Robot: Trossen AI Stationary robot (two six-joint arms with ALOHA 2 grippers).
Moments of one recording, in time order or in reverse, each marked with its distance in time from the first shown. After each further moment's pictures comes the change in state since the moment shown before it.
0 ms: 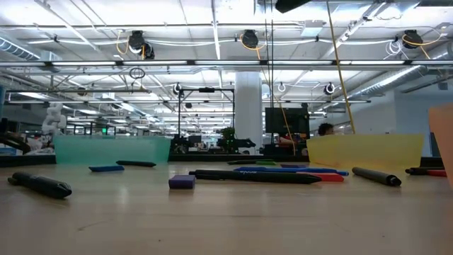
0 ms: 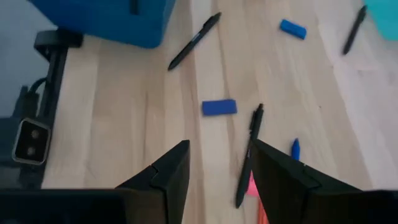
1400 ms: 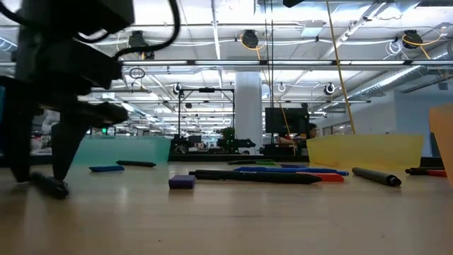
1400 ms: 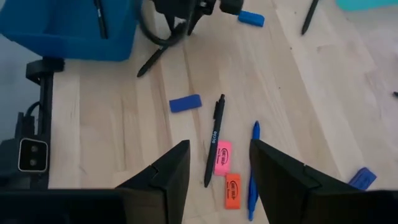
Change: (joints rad) left arm 0.493 -0.005 -0.453 0.388 0.097 0.604; right arm -0.123 -0.168 0.000 -0.154 -0.101 0.064
